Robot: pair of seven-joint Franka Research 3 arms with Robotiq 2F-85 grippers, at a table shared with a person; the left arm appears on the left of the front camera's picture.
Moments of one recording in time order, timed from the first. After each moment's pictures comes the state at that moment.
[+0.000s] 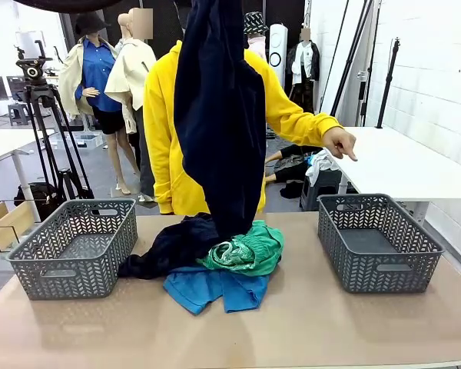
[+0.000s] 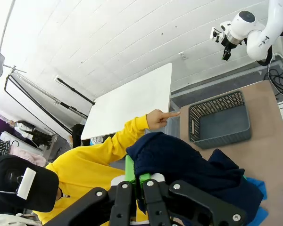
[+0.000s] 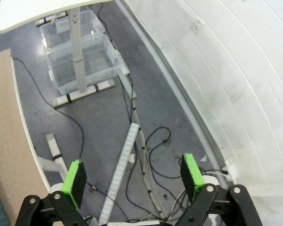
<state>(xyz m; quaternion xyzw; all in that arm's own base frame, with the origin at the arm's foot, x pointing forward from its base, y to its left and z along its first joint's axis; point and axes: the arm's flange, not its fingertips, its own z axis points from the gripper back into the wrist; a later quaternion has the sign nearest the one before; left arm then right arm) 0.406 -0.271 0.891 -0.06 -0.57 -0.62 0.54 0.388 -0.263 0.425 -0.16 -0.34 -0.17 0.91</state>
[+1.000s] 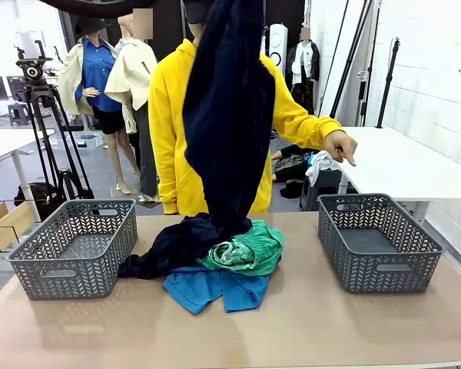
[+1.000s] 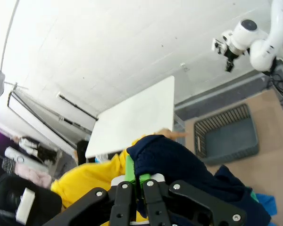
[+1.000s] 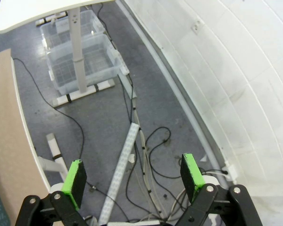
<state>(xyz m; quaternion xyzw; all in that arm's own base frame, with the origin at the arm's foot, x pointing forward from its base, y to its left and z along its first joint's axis) 0.418 -0.333 0.890 -0.08 -0.60 -0.63 0.50 0.388 -0.263 0.425 -0.16 -0.34 -0.17 0.91</state>
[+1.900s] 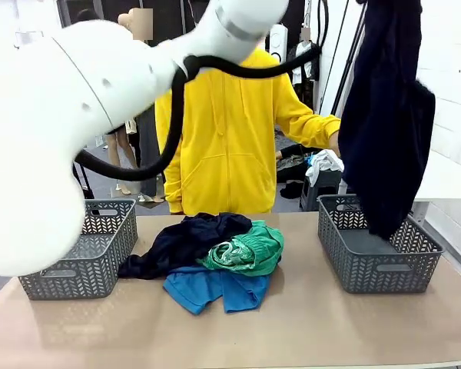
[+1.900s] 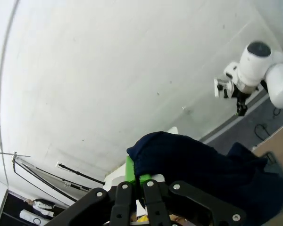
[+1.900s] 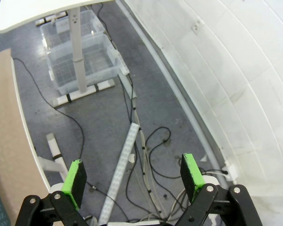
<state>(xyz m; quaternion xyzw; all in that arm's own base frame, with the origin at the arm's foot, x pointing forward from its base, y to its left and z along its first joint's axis) 0.450 -0.559 0.799 -0.11 -0.64 -0.66 0.37 0.388 -0.263 0.424 -0.16 -0.34 -0.17 0.91</state>
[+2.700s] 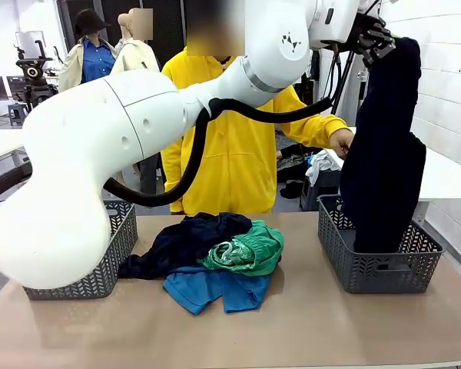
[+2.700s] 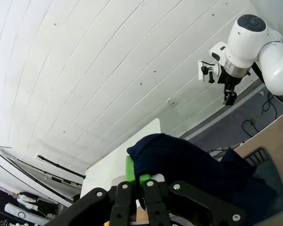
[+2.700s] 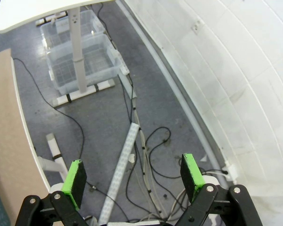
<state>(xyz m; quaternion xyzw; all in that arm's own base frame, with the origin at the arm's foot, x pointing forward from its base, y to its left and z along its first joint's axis) 0.472 -0.594 0.731 -0.12 -0.62 -0.67 0.39 0.388 -0.263 0.424 -0.16 -0.34 -0.17 0.91</state>
